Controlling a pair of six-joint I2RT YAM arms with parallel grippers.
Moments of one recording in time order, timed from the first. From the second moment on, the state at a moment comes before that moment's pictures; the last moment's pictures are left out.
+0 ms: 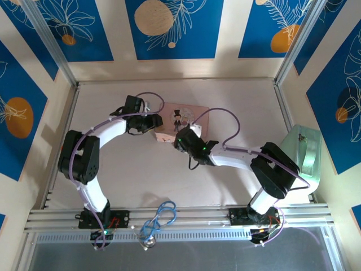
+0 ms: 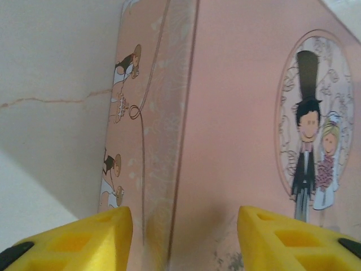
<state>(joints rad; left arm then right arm) -0.32 1.79 1.17 -0.31 0.43 -0.58 0.84 1.62 0.89 -0.07 0.33 0.92</state>
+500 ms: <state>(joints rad) -0.32 1.76 1.12 -0.28 0.44 -0.58 0.74 1.61 0.82 -0.03 0.23 0.90</state>
